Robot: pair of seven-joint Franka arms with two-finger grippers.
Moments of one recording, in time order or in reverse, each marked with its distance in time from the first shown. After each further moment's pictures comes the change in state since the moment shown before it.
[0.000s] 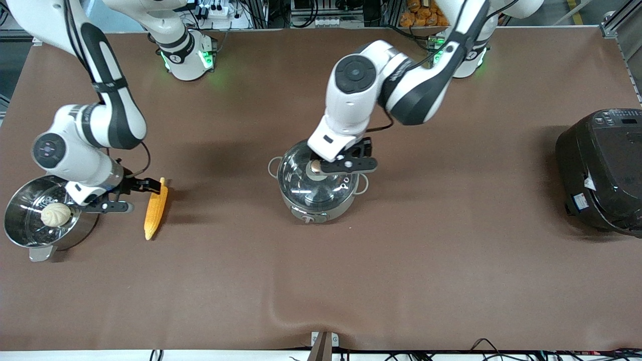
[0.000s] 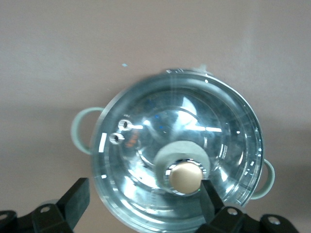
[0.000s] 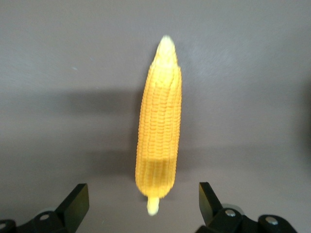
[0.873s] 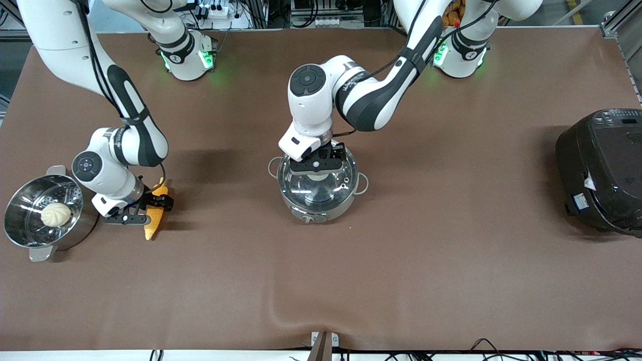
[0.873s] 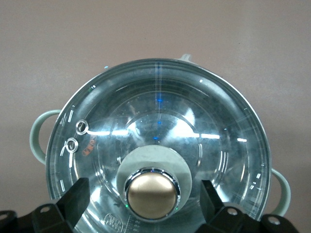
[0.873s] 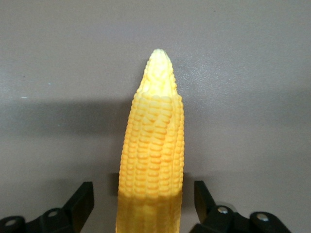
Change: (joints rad) left arm -0.107 0.103 0.045 0.043 0.104 0.057 -0.078; right arm 0.000 0.178 -0.007 0.020 0.000 0.253 0.017
